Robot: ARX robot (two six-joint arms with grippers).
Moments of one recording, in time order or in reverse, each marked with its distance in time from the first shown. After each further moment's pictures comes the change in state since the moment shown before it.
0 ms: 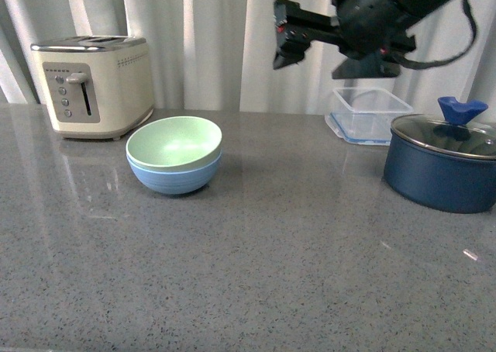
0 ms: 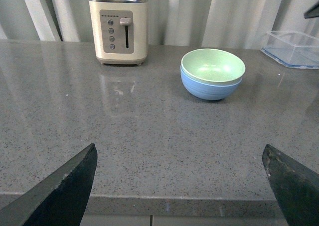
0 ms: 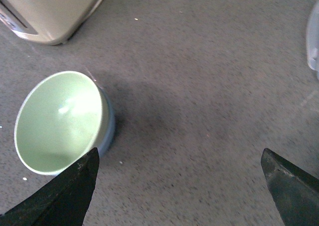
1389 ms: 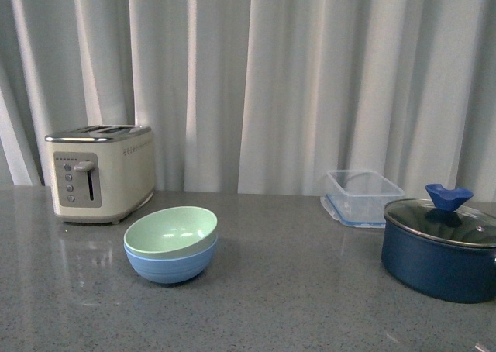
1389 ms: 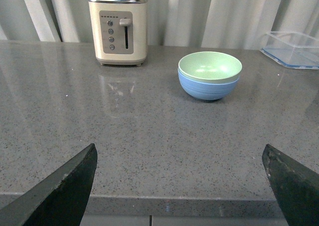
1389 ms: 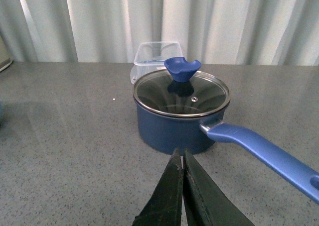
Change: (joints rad) left arm 0.000 0.000 0.000 0.000 -0.001 0.000; right arm -0.267 -0.970 -1.479 1.032 0.192 -0.096
